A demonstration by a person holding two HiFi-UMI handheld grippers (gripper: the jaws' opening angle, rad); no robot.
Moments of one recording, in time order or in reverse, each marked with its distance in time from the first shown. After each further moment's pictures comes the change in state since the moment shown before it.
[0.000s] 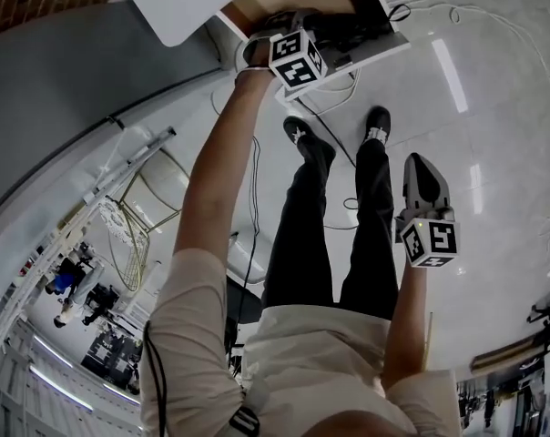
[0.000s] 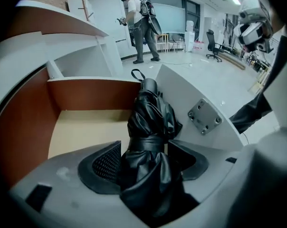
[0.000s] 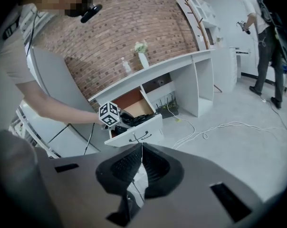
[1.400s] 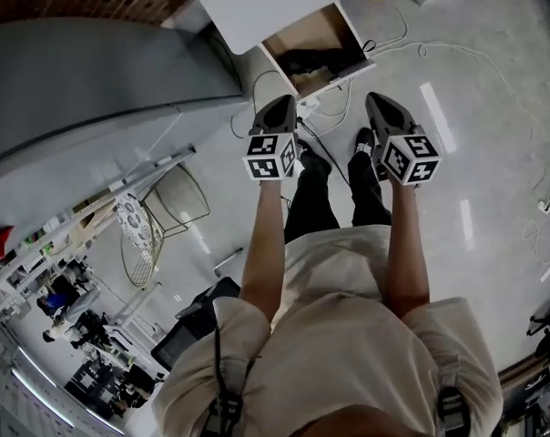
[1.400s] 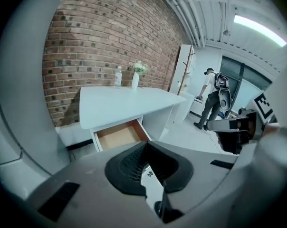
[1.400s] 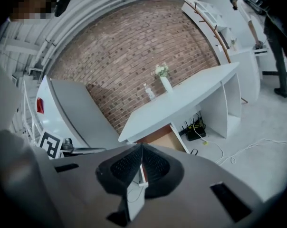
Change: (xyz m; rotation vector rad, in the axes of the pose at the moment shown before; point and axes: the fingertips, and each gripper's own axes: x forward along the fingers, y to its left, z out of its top) left arm -0.333 -0.062 0.064 -1.044 -0.467 0.458; right arm -0.035 0.093 0.185 -0.022 -0.164 0.268
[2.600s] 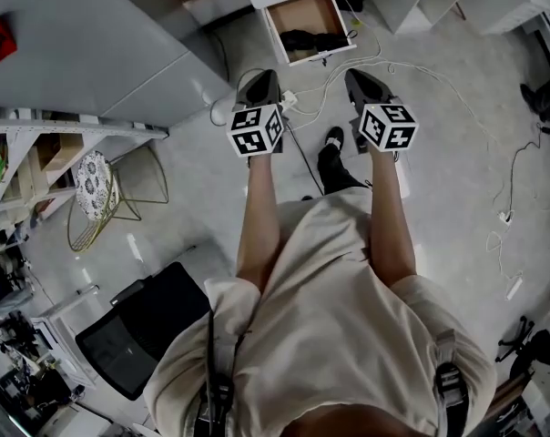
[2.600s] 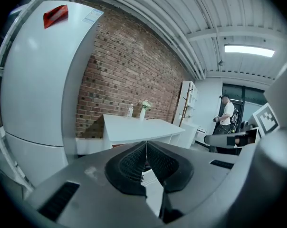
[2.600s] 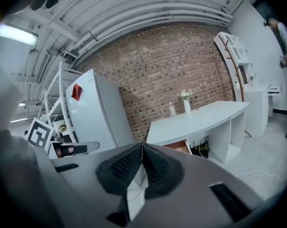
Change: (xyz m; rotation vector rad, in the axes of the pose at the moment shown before) left arm -0.253 -0.052 -0.016 -0.109 -0.378 0.084; right arm -0.160 0.177 -0.031 -0.298 -0.126 0.032
